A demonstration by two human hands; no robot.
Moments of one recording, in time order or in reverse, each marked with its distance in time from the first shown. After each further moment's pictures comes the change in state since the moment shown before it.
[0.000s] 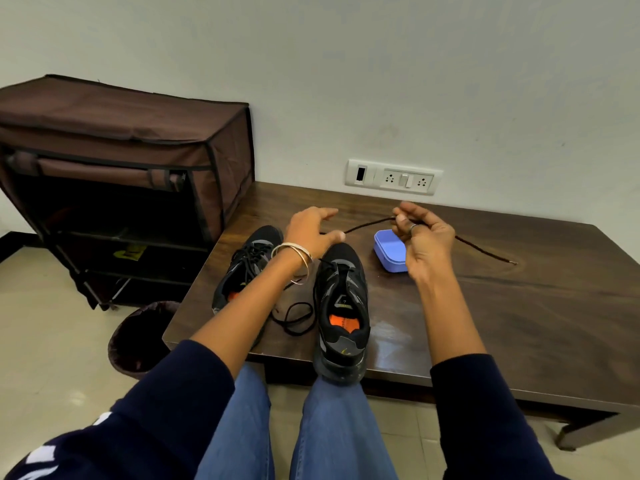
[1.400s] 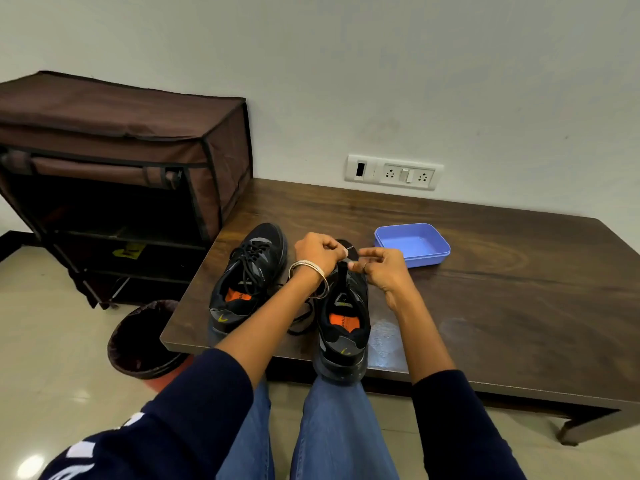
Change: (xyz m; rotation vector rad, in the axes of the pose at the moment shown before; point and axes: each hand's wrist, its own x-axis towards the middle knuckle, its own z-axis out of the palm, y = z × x) left_hand -0.011 -0.010 0.050 -0.250 0.080 -0.262; right_hand -0.014 0.068 -0.004 -0.596 -0.210 0.217
